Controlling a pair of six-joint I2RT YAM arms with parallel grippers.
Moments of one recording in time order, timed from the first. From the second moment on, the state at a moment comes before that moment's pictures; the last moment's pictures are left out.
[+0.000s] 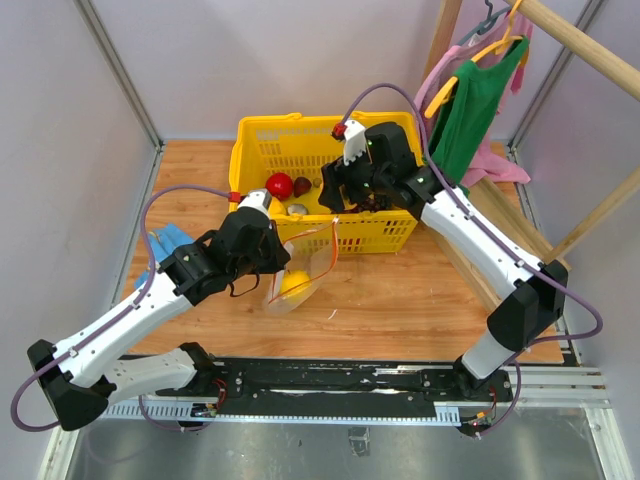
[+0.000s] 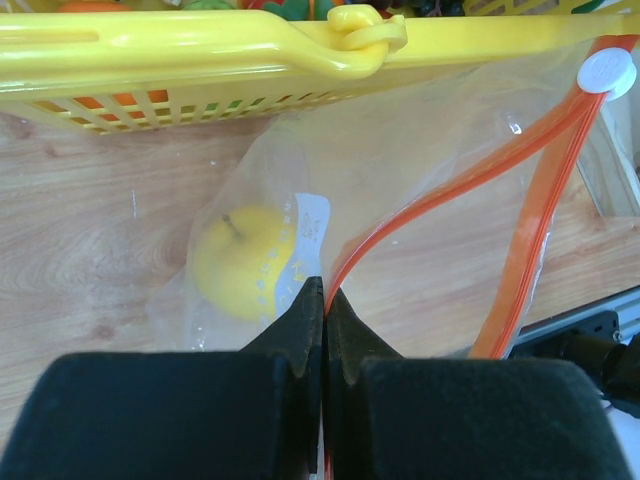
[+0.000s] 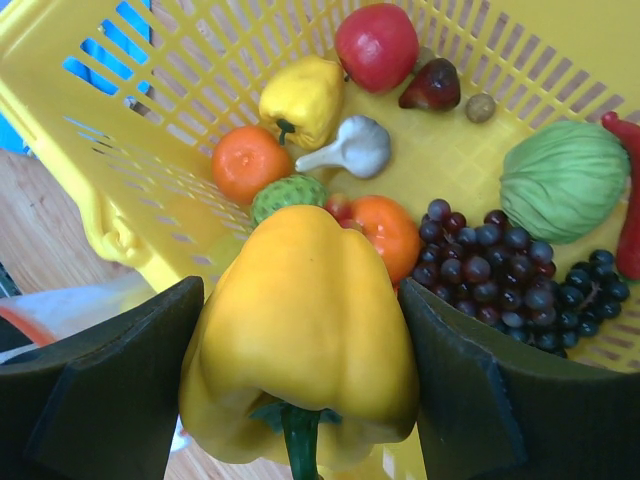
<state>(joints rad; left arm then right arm) -0.80 1.02 1.05 -0.70 -0.25 -0.71 0.63 1.60 1.62 -0.57 -0.25 0.00</state>
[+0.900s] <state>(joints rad) -0.80 1.00 1.05 -0.71 -0.27 -0.73 0.75 1.44 1.61 -0.47 -0.36 0.04</state>
